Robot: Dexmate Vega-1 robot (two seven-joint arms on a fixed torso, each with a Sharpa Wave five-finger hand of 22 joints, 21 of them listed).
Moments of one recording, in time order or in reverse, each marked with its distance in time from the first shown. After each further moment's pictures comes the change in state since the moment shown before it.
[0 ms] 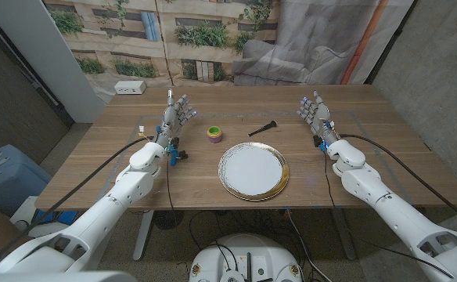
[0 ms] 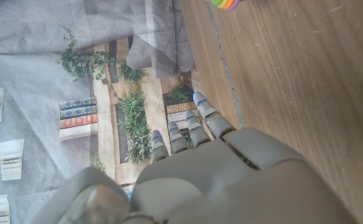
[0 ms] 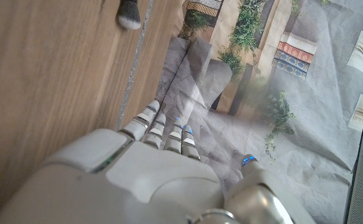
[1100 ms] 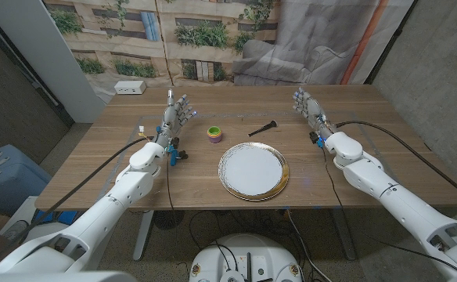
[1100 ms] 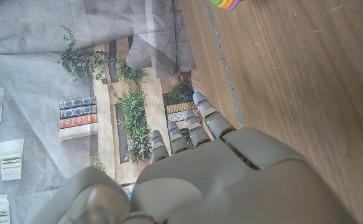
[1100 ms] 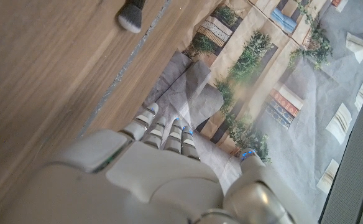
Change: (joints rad) left arm 0.000 0.000 0.000 0.000 0.000 0.000 0.001; left_hand 0.000 0.000 0.000 0.000 0.000 0.000 0.000 0.000 0.000 0.000 0.000 0.000 0.000 0.000 0.000 0.004 0.001 0.000 0.000 0.000 0.000; right arm 0.040 -0.099 -0.079 -0.110 -0.239 -0.081 -0.079; right_hand 0.046 0.001 0.019 -0.042 0.000 -0.029 -0.011 -0.005 0.000 -0.040 -0.007 -0.016 -0.003 -0.022 -0.014 -0.027 -0.021 -0.063 -0.020 0.000 0.000
